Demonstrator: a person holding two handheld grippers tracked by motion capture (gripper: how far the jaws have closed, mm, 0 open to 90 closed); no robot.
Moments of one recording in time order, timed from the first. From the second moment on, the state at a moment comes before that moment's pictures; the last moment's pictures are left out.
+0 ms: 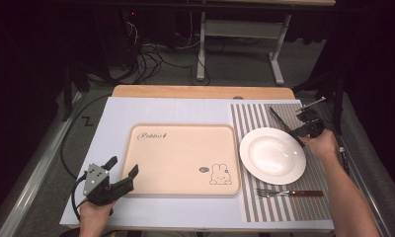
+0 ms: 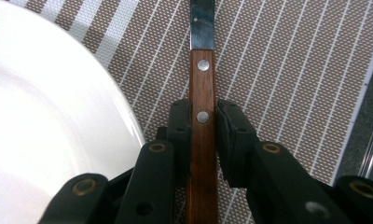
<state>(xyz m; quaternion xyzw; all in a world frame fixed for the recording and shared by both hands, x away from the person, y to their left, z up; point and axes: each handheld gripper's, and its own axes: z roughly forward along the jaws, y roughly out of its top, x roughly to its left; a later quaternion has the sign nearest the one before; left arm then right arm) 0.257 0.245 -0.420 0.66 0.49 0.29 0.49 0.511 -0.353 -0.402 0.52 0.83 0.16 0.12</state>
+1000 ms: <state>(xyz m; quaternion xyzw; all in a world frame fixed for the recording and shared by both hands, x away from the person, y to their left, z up) 0.259 0.244 -0.418 0.67 0.48 0.29 0.49 0.428 -0.324 -0.346 0.48 0.83 0.24 0.15</state>
